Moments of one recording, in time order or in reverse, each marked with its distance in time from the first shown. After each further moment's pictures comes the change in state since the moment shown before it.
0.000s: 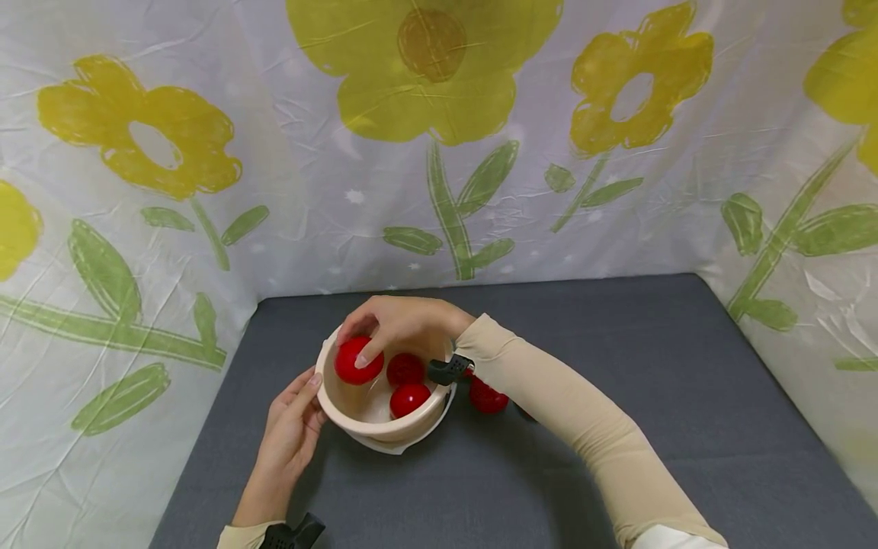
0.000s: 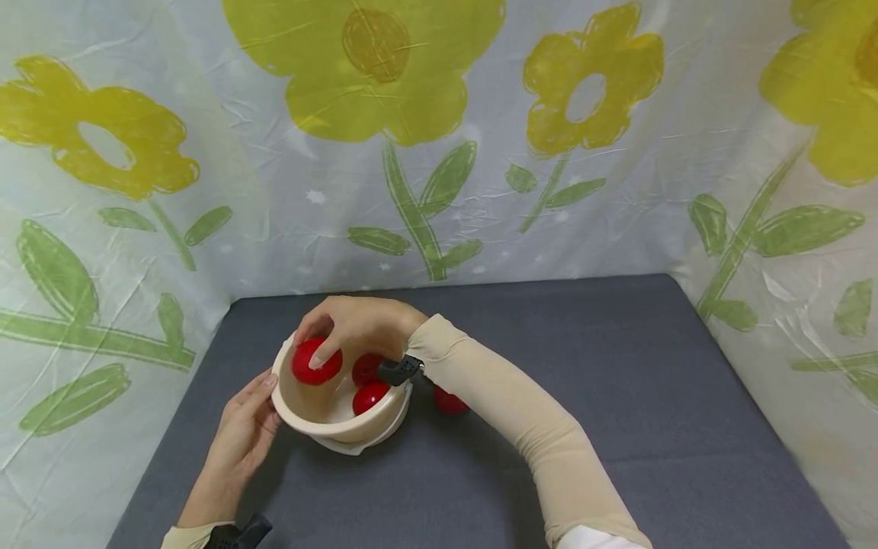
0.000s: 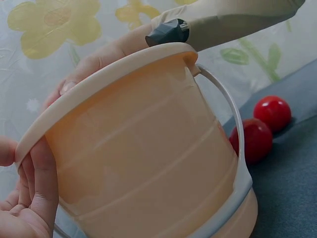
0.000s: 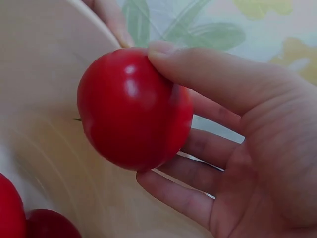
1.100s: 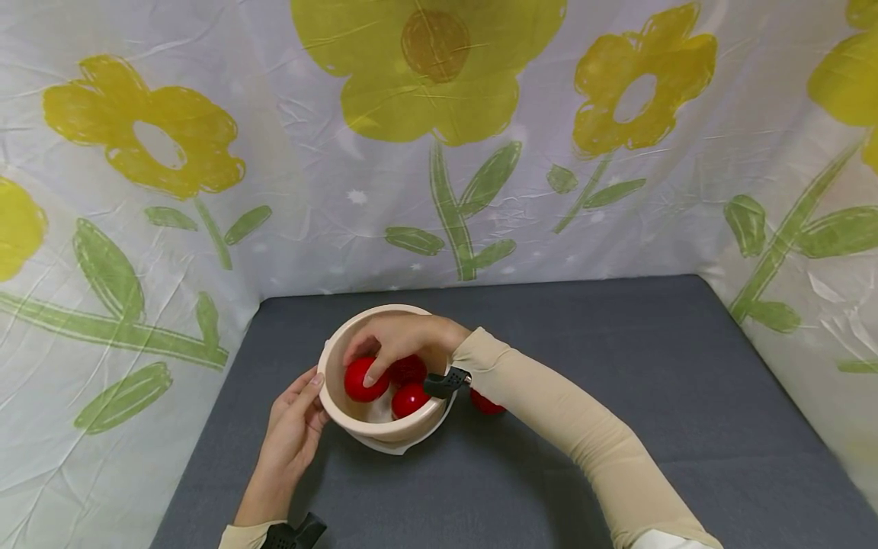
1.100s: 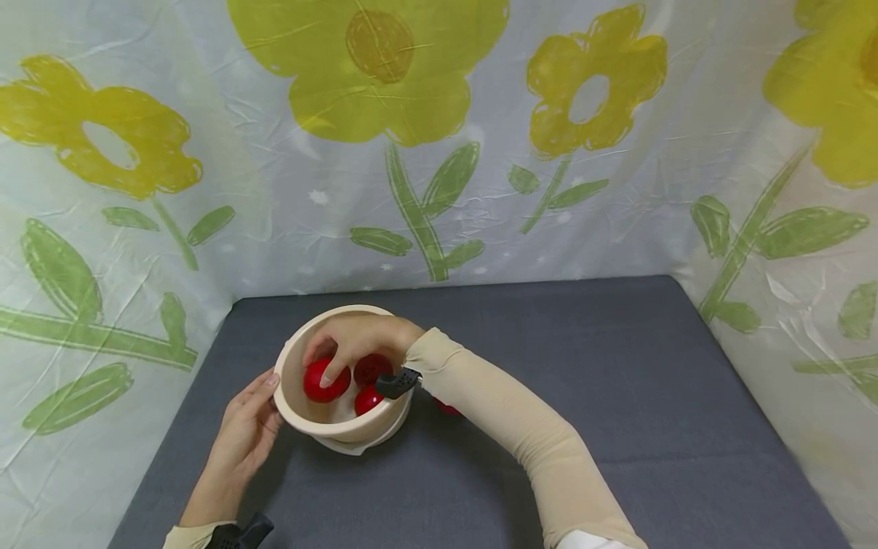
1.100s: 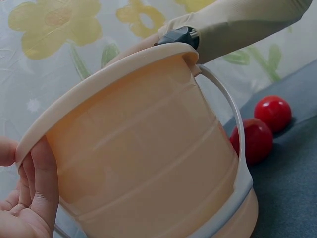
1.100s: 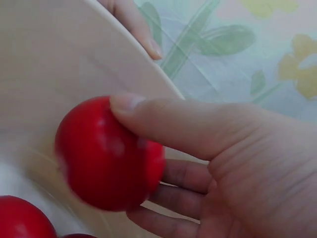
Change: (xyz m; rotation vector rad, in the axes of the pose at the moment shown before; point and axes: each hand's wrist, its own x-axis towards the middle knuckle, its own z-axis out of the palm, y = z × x) left_hand -0.001 -0.002 -0.001 -0.033 -0.047 0.046; right_hand 0.014 0.023 0.016 -0.173 -0.063 -0.004
